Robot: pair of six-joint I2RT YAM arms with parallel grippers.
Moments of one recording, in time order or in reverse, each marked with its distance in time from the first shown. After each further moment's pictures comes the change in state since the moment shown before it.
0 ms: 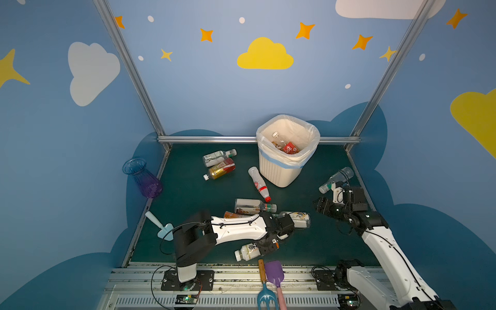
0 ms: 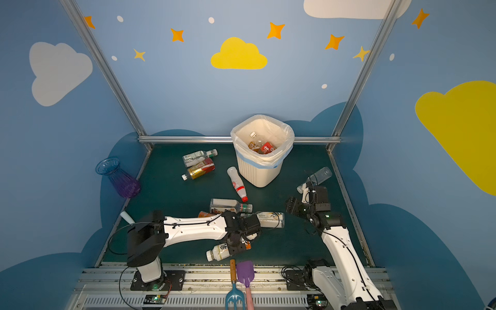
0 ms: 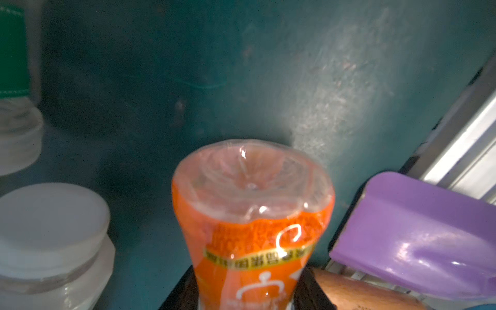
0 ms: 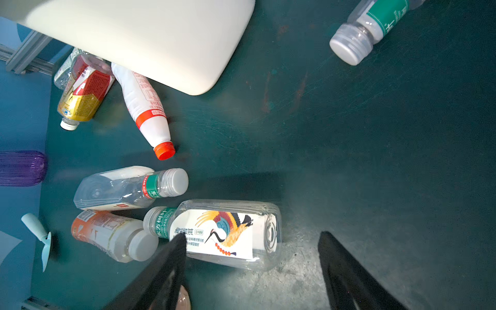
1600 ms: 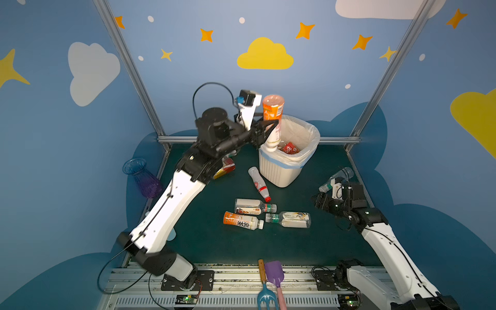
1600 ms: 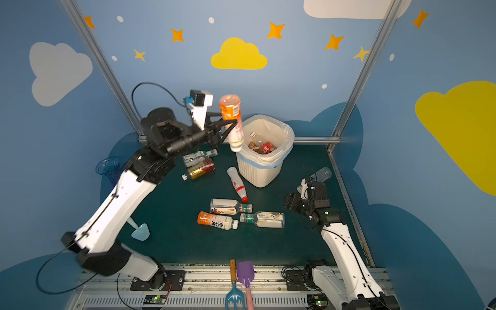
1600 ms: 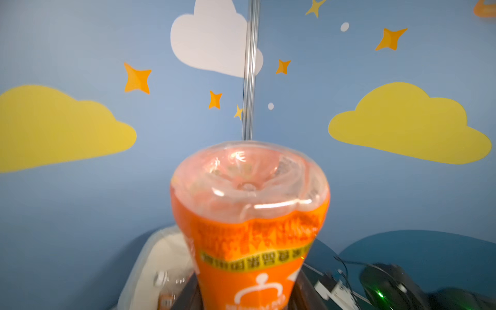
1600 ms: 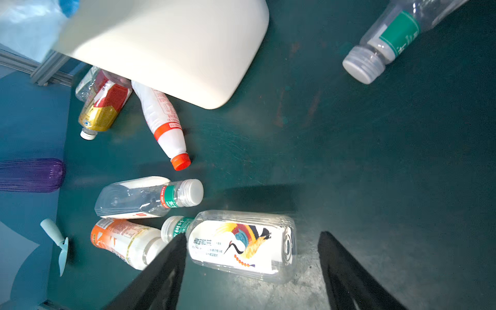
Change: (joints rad) left arm 0.594 -0.135 0.899 0.560 0.365 -0.079; right arm 0.033 0.037 0.069 0.024 0.006 0.042
